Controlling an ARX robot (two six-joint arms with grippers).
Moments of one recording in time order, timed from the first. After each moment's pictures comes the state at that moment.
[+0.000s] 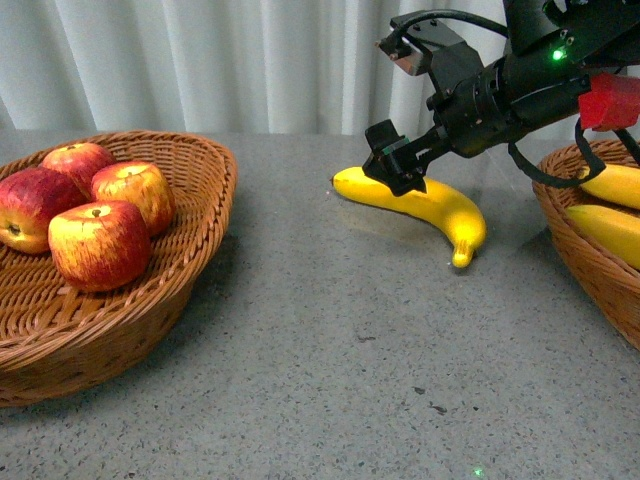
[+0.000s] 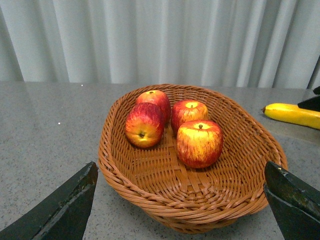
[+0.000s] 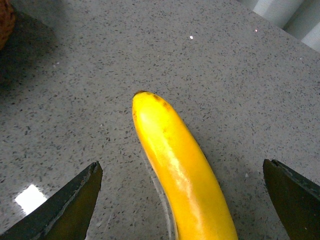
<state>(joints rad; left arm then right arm) 0.00 0.01 0.01 0.00 0.00 0.00 0.25 2.16 1.58 -0.04 -0.29 -0.35</state>
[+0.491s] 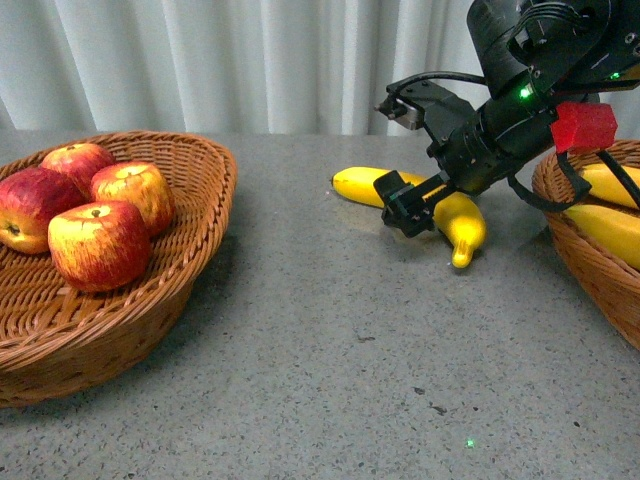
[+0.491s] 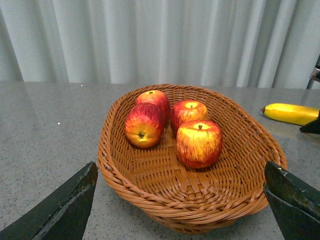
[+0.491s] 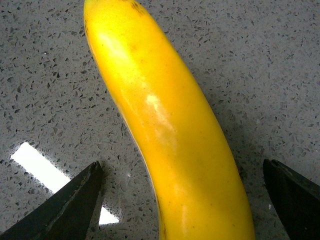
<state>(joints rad) 0.00 0.01 0.01 0.00 0.00 0.00 0.26 2.26 1.69 -0.25 -0.17 -0.39</state>
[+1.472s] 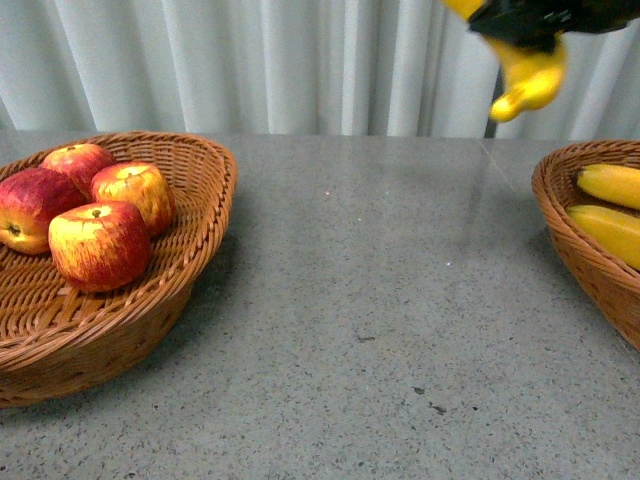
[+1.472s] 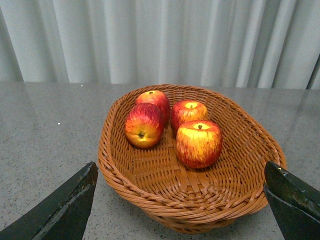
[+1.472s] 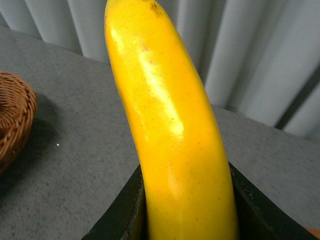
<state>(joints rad) 0.00 0.01 0.01 0.00 0.00 0.00 0.15 1.78 1.28 0.18 -0.30 -0.15</state>
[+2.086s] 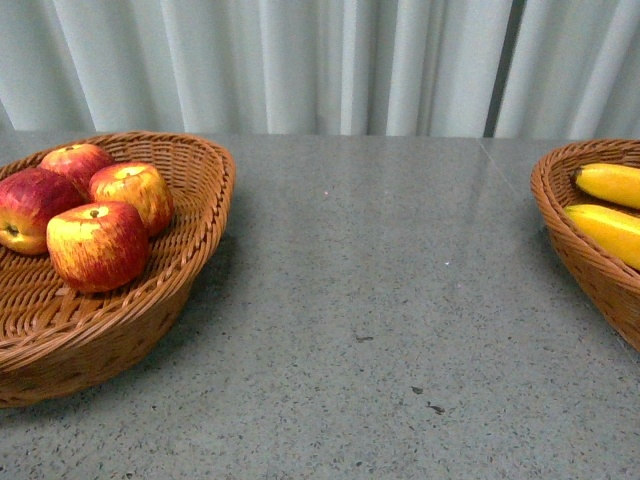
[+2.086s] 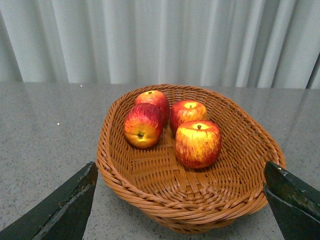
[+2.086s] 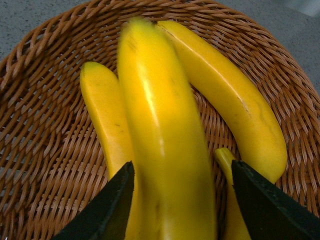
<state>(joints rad) 0.00 0.01 0.01 0.00 0.00 0.00 -0.23 1.50 0.77 0.13 -0.29 -0.44</state>
